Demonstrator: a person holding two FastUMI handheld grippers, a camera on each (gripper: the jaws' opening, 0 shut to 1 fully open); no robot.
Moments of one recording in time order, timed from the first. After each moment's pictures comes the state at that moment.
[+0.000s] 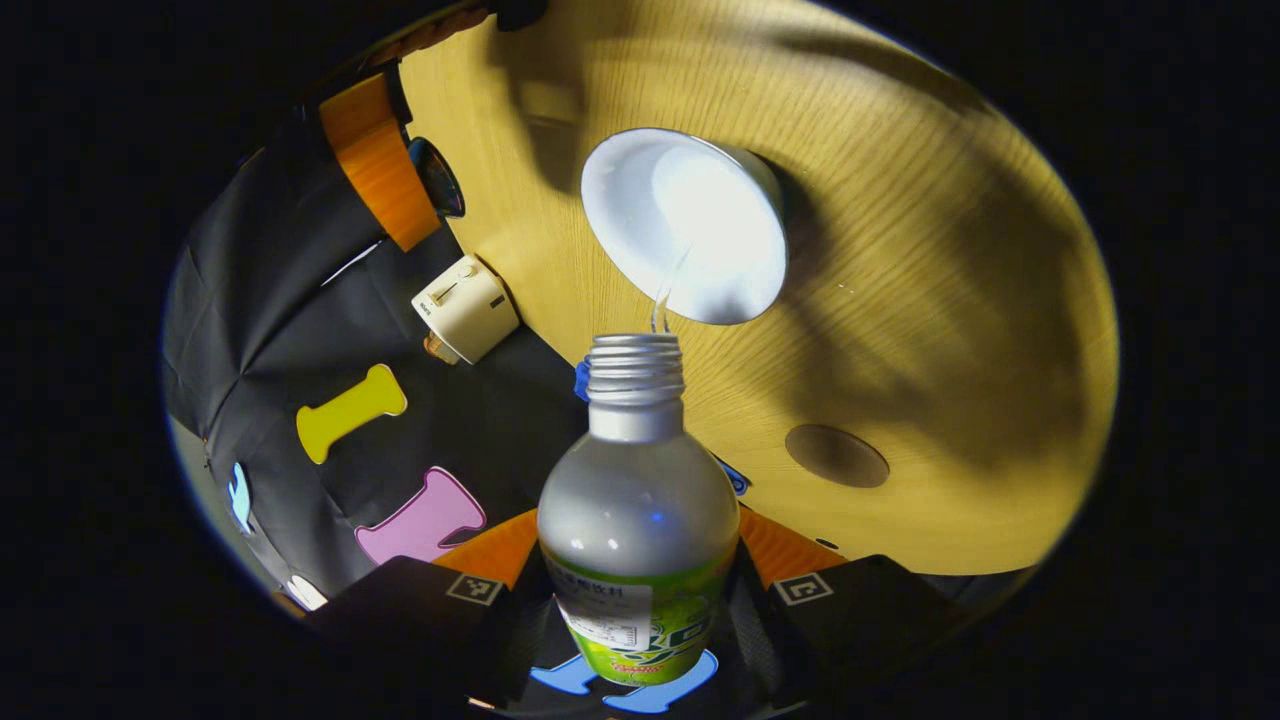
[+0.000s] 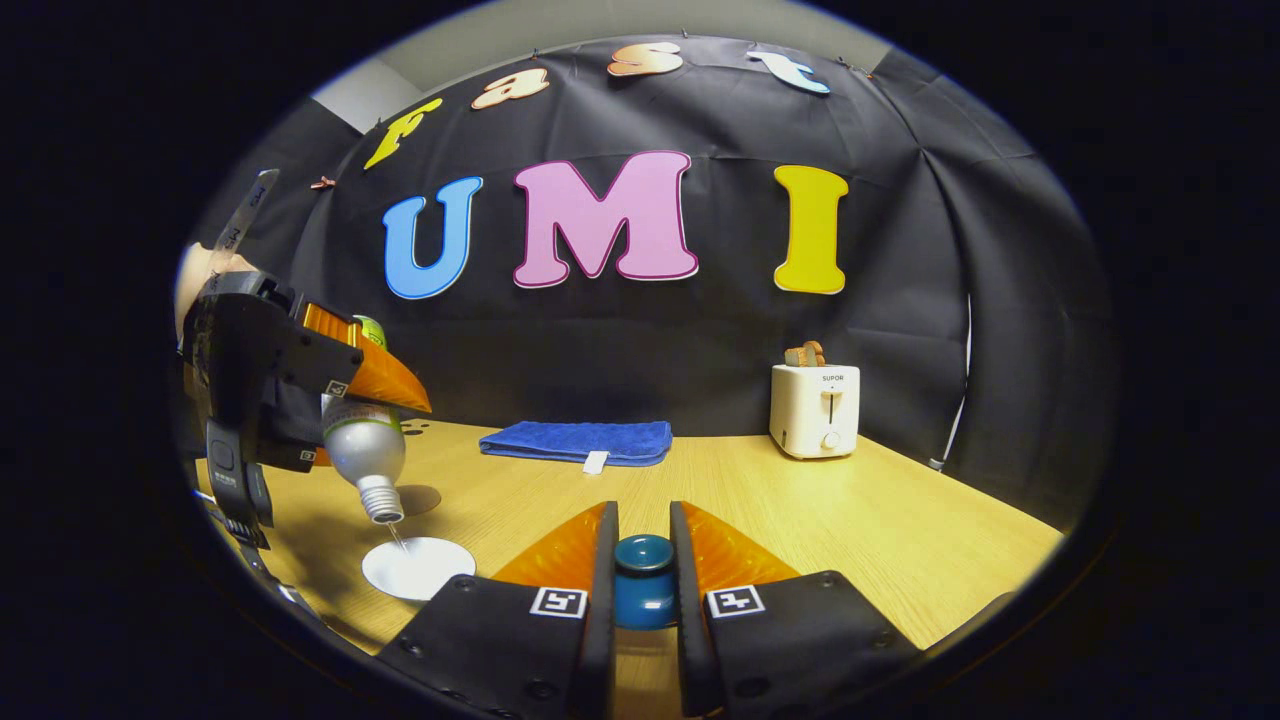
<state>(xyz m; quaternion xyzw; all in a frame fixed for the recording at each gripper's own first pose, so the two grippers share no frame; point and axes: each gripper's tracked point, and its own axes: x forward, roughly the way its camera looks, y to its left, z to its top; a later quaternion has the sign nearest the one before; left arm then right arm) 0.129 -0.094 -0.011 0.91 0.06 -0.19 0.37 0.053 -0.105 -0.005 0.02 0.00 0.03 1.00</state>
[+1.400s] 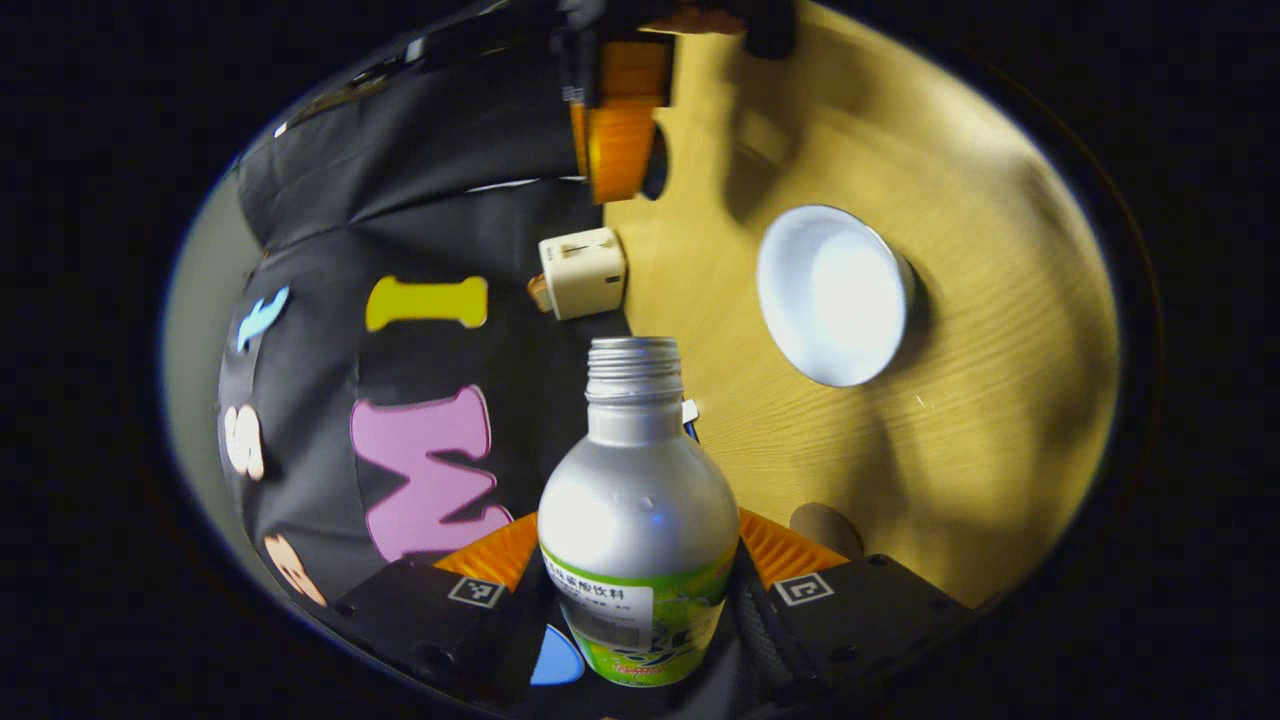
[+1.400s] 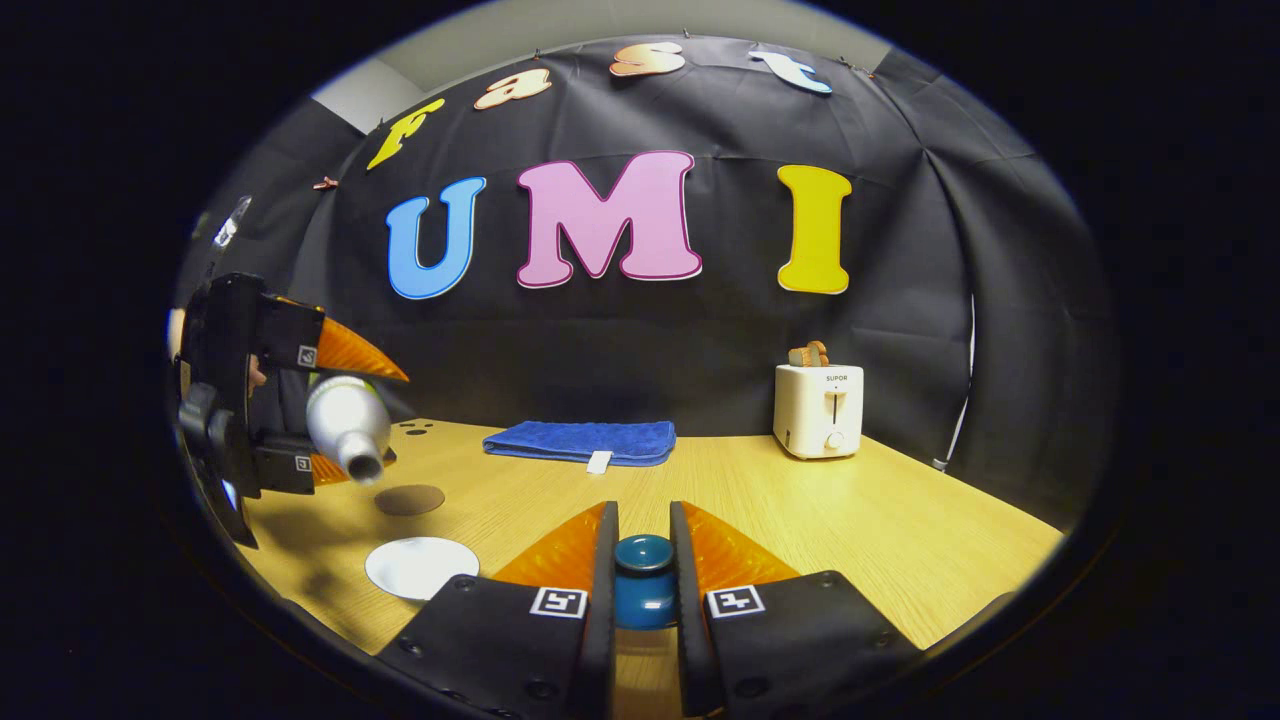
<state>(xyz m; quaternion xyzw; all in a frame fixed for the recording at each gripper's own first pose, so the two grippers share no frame) 0.104 -0.090 -0.008 0.73 0.00 -0.15 0.66 0.053 -0.104 -0.006 0.02 0.00 0.04 1.00</state>
